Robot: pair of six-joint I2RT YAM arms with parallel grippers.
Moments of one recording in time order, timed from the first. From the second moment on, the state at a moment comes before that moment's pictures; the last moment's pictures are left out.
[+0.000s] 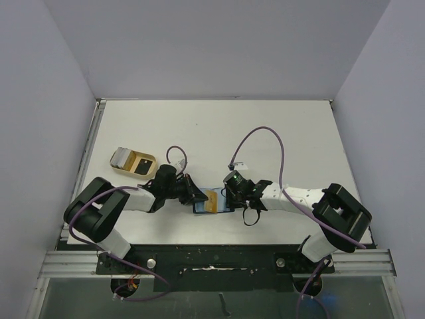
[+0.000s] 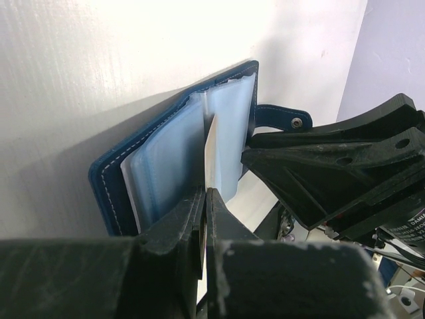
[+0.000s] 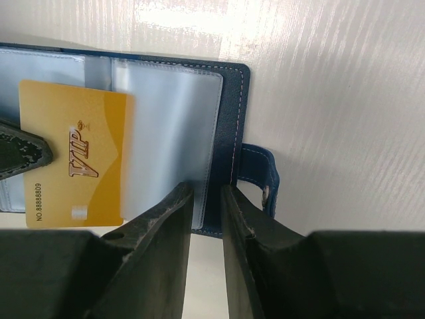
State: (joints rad) left arm -0.55 1.60 0.47 0.49 0.50 -1.03; right arm 0.87 1.52 0.76 -0.27 0.20 0.70
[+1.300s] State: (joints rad) left arm -0.59 1.70 0.43 0.70 0.44 -1.16; right arm 0.87 1.52 0.76 -0.26 0.20 0.70
